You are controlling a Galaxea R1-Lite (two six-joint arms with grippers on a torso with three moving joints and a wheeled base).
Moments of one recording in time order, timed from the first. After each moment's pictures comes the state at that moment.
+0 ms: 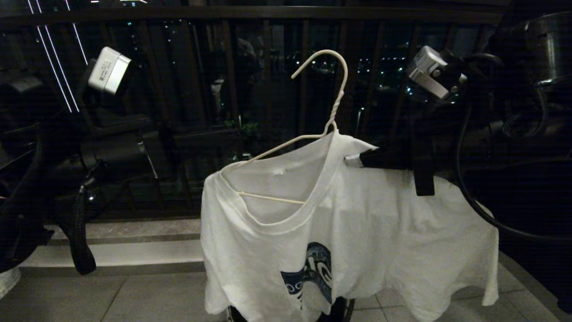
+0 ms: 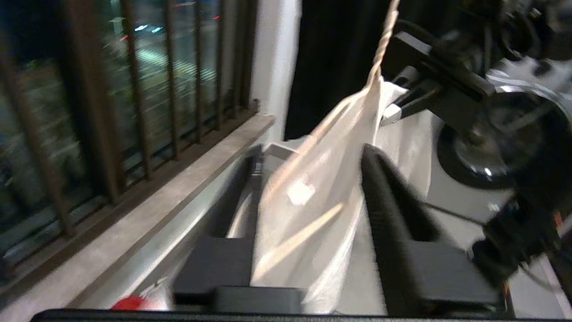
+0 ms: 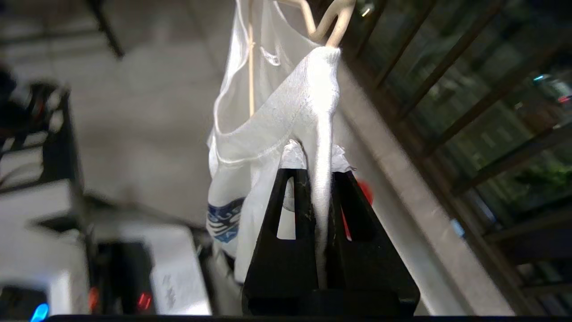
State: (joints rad) left arm -0.26 1.51 -0.86 -0.87 -0.87 -0.32; right arm 0.45 1.58 -1.37 0.15 0.60 -0.38
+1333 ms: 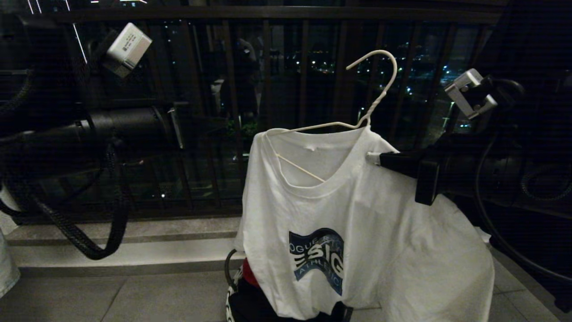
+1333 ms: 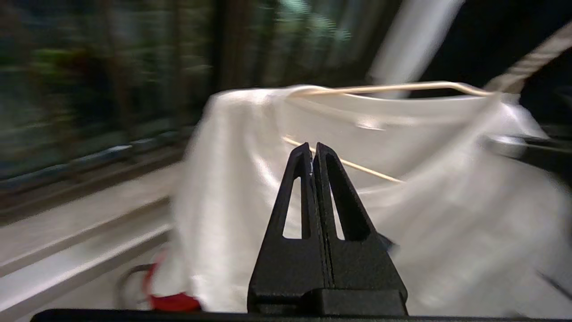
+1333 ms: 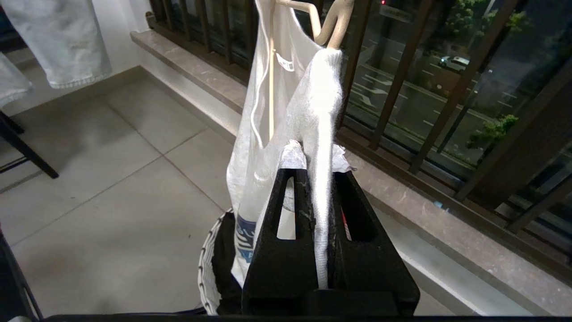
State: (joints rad) left arm -0.41 1.43 -1.11 -0.25 -0.28 -0.24; right arm 0.45 1.45 -0.95 -0.37 0.32 -0.06
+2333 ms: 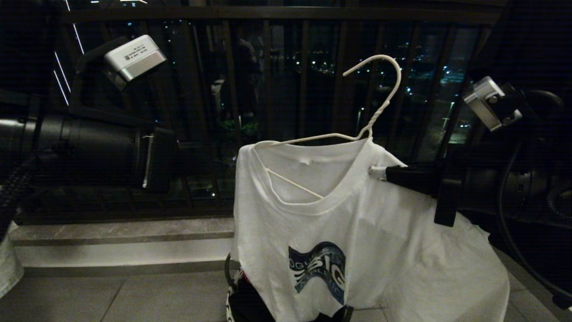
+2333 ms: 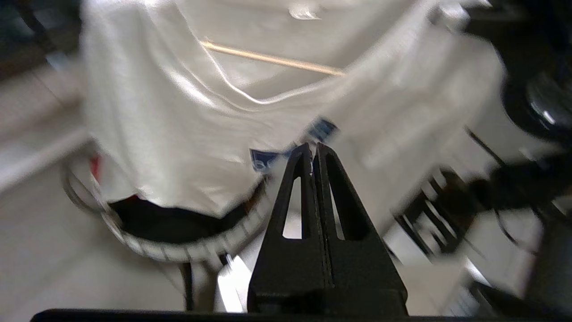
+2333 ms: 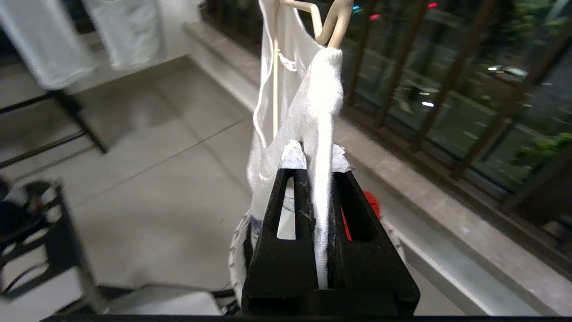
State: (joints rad) left arm -0.50 1.36 -1.34 0.40 -0.41 -0.17; right arm 0.45 1.39 -0.89 -0.36 0.45 -0.07
